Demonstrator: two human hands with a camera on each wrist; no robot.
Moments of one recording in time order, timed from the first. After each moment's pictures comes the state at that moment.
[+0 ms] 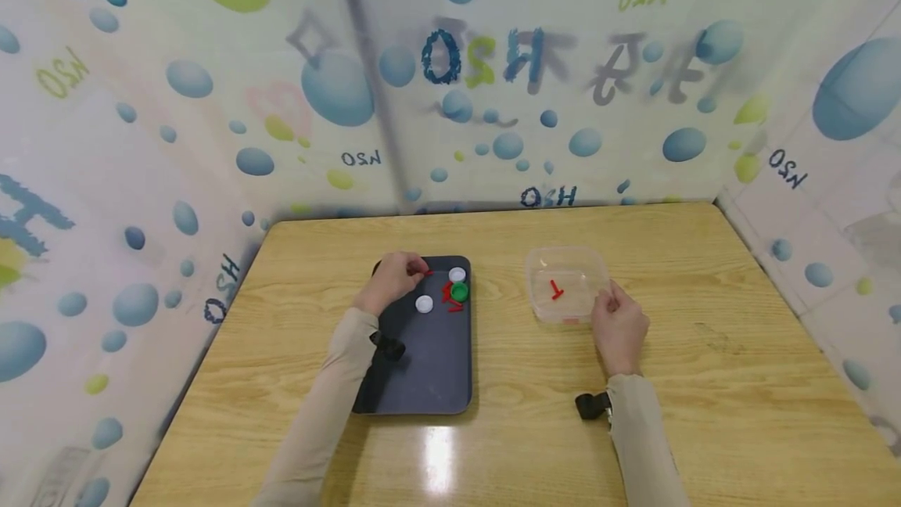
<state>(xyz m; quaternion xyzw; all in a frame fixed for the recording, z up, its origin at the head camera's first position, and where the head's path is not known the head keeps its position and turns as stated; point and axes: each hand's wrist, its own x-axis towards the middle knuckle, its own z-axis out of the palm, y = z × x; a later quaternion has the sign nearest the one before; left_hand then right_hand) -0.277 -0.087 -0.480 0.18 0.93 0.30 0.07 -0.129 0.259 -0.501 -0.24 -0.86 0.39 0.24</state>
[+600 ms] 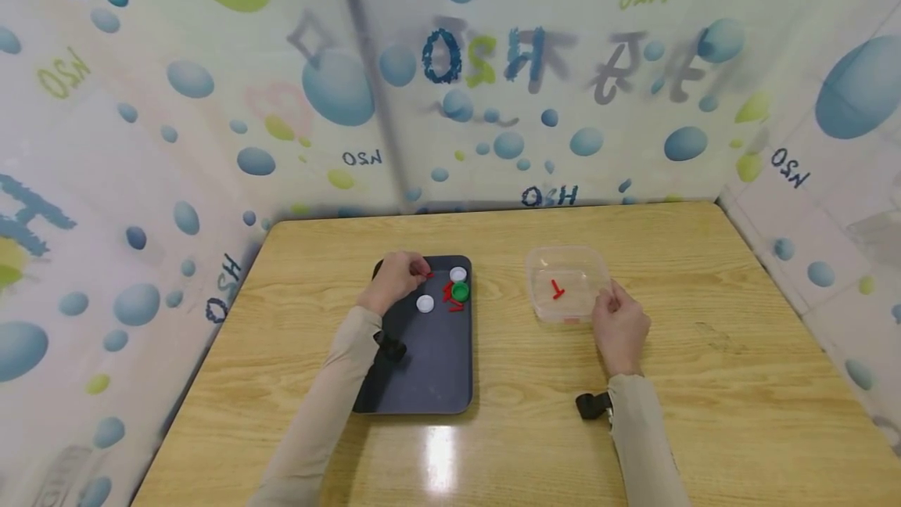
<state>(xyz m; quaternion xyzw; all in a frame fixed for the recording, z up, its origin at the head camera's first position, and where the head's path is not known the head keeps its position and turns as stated) -0.278 -0.083 -0.485 0.18 0.94 0.29 0.06 -0.129 0.259 -0.501 -0.25 -0.85 0.40 0.22</state>
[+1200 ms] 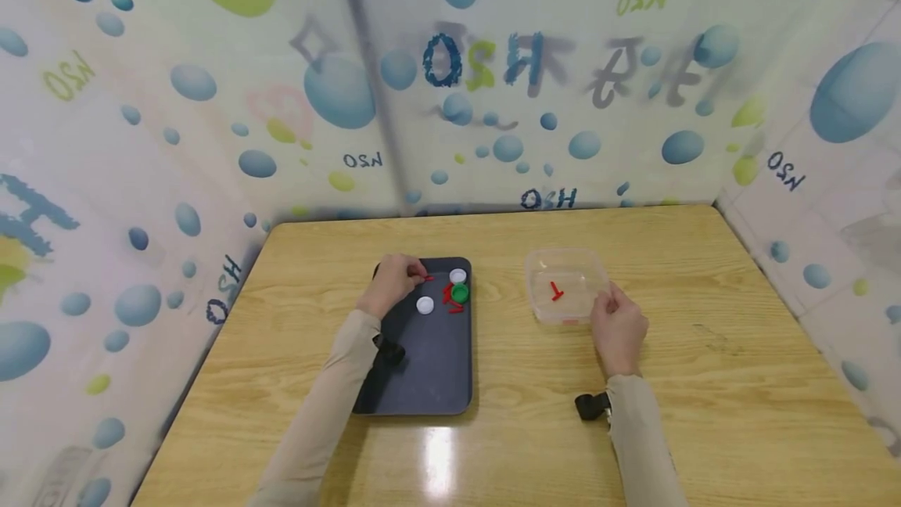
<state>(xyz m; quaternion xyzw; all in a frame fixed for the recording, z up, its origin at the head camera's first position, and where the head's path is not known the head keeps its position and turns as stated) -0.278 -0.088 -0.491 0.19 0.95 0.26 0.01 -0.128 0.260 -0.504 -0.23 -0.86 0.40 0.23</state>
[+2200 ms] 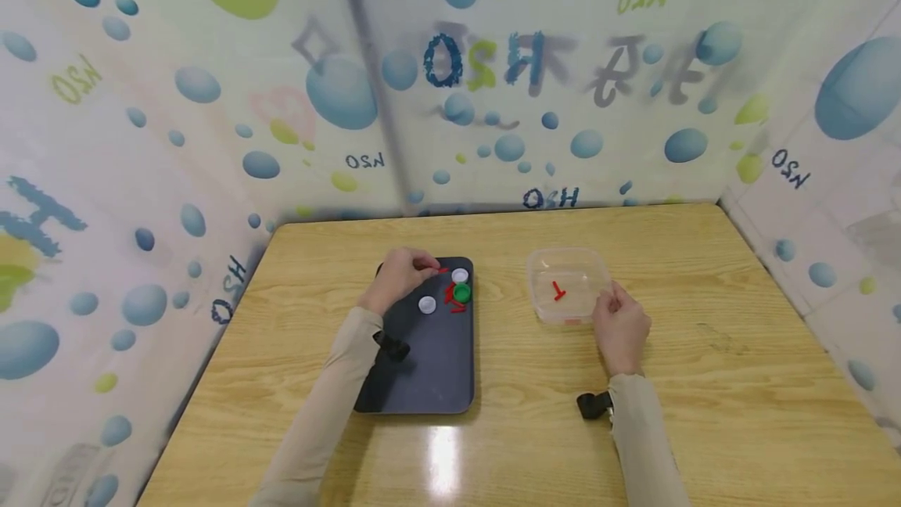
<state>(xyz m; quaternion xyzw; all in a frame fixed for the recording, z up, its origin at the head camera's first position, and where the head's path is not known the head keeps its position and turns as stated) -0.272 -0.079 -0.470 0.22 0.91 0.35 0.03 -0.128 0.260 -0.502 -0.23 -0.85 0.40 0.24</state>
